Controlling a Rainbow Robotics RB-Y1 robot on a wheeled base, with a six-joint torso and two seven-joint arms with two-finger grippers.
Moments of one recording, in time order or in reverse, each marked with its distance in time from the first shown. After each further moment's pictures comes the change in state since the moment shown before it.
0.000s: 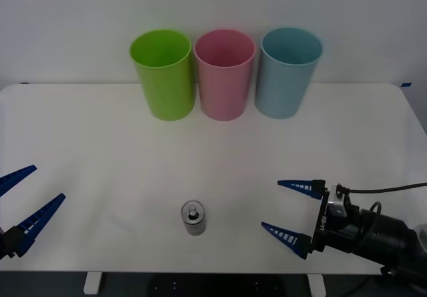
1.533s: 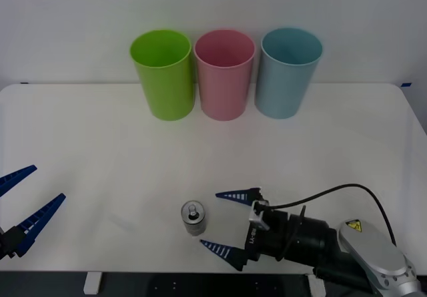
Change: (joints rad) right arm -0.086 0.144 0.264 -0.001 0.141 0.207 0.076; left arm 0.000 0.000 0.000 0.000 0.000 0.000 0.000
